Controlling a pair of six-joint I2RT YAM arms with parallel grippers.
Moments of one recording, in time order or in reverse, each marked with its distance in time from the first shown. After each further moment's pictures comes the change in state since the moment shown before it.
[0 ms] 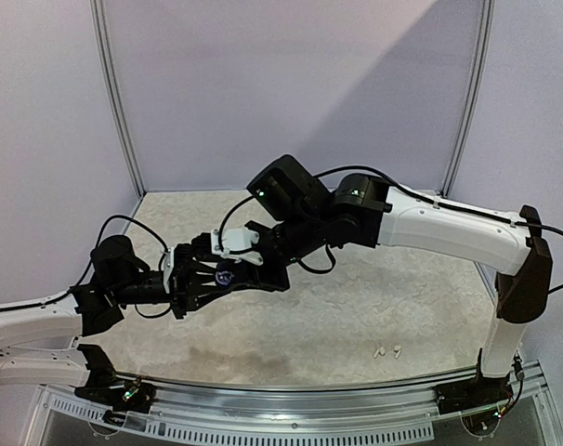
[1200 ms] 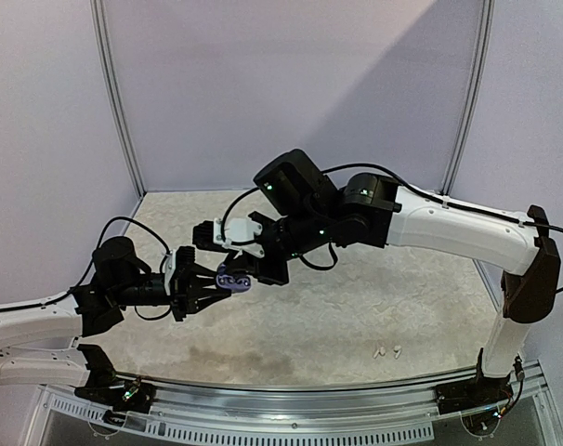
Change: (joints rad) left arm 0.000 -0.002 -0.005 -0.026 0.004 -0.003; right arm 0.000 -0.041 -0.042 0.081 0.047 0.027
